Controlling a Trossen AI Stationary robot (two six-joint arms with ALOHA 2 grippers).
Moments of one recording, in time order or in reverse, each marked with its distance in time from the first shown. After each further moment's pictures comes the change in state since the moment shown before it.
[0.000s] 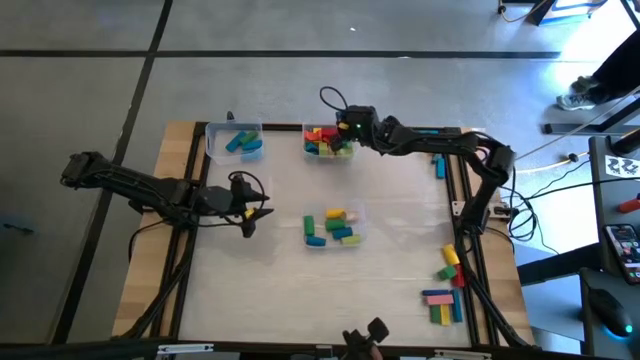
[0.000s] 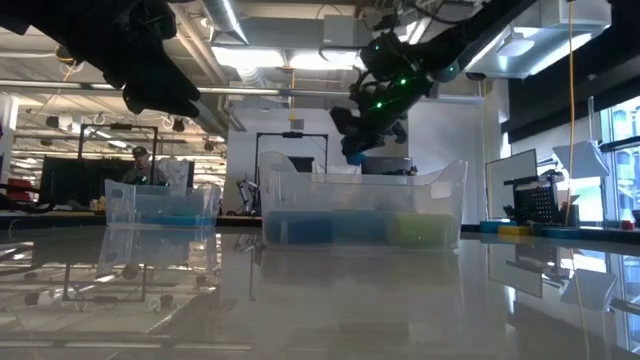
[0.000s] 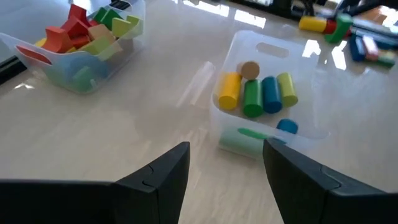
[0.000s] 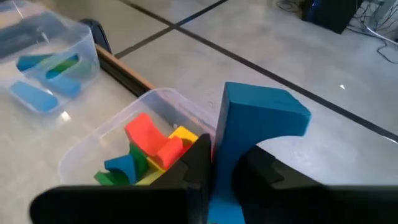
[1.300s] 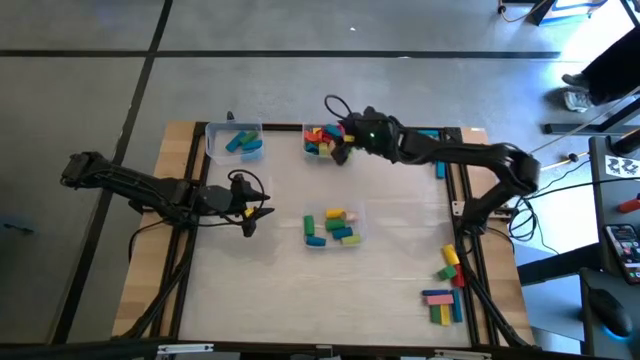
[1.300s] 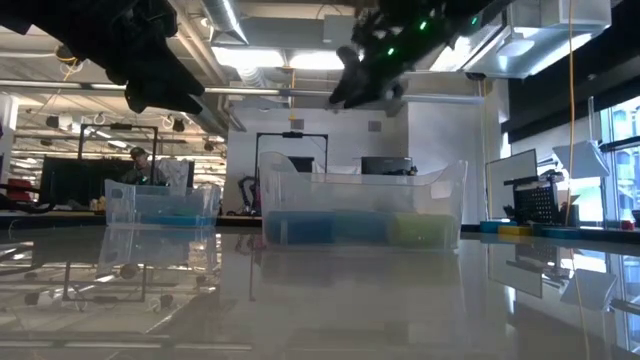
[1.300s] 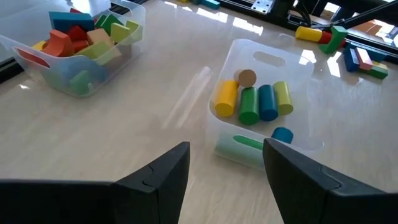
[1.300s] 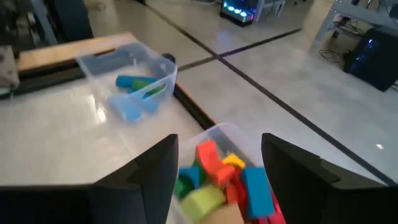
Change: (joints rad) left arm 0.000 0.000 0.000 0.026 0.001 -0.016; right arm 0.149 -0.196 0.001 -0.077 -0.047 -0.127
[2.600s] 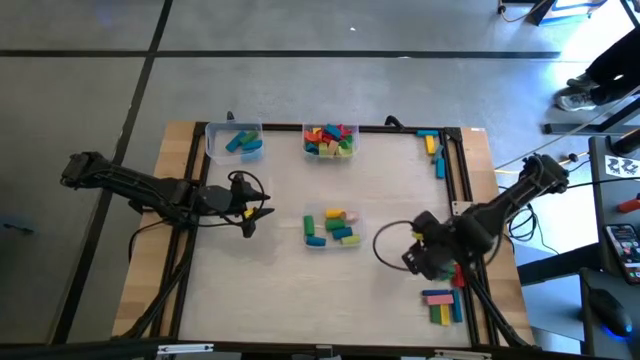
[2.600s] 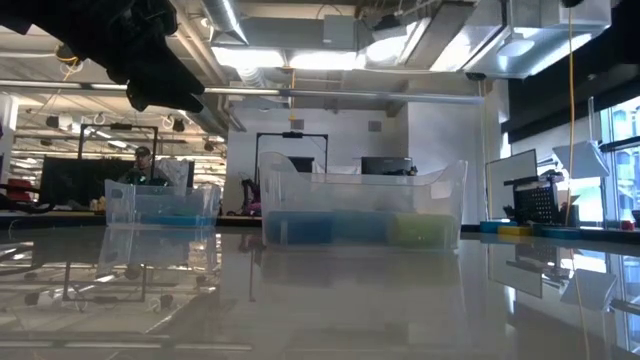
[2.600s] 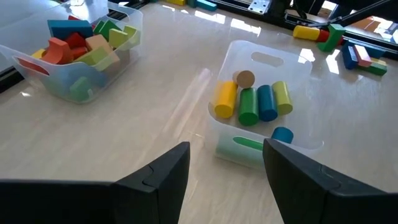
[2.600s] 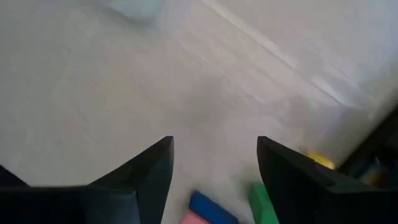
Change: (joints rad) left arm -0.002 0.000 0.000 0.007 0.001 0.034; right arm 0.986 -0.249 0.000 -1.304 -0.082 1.539
